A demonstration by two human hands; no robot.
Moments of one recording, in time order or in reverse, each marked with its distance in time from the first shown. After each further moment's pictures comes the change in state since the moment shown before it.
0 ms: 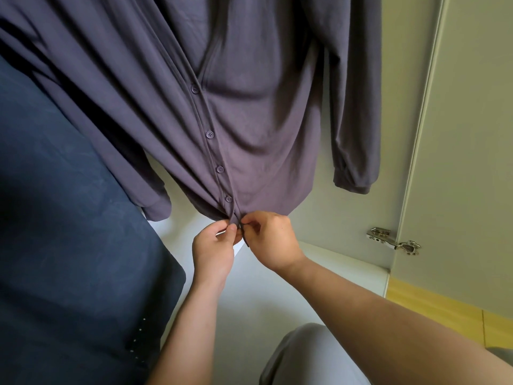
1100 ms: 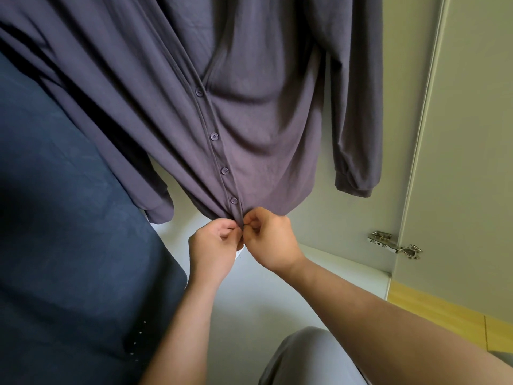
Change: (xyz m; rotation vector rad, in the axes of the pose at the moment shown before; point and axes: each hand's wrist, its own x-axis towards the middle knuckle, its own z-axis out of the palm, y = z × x) left_hand 0.001 0.014 -0.008 0.273 -0.027 0.174; right_hand 0.002 -0.006 -0.002 0.100 -0.037 0.096
